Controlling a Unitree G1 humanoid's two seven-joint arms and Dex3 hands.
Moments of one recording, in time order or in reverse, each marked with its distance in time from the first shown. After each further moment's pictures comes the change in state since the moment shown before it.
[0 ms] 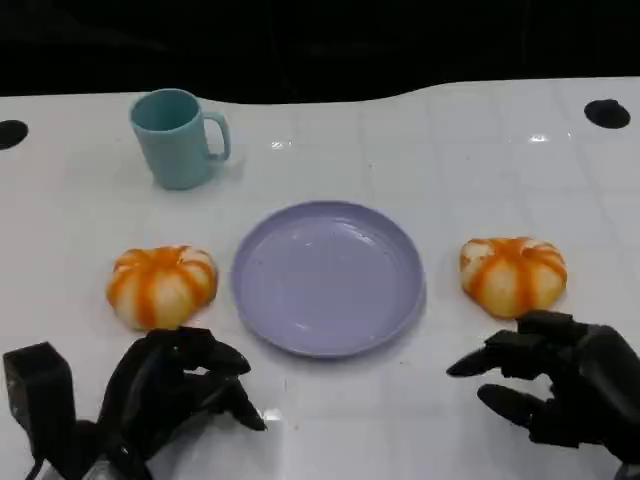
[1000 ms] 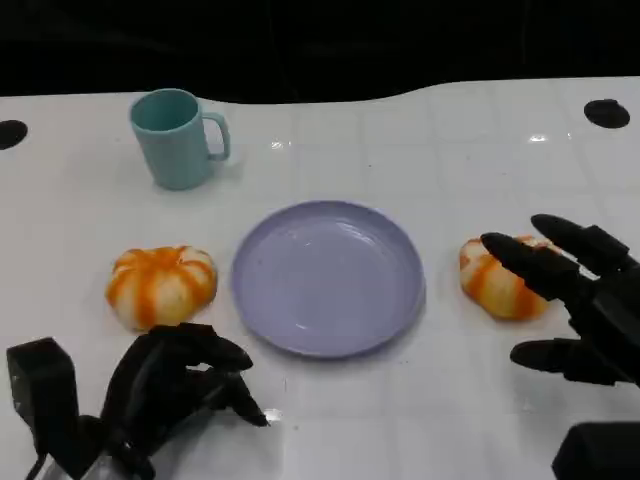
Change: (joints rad) left arm -0.018 -0.001 0.001 0.022 0.001 -0.004 0.000; right arm -0.008 -0.058 -0.090 -0.290 -0.023 0.452 0.346
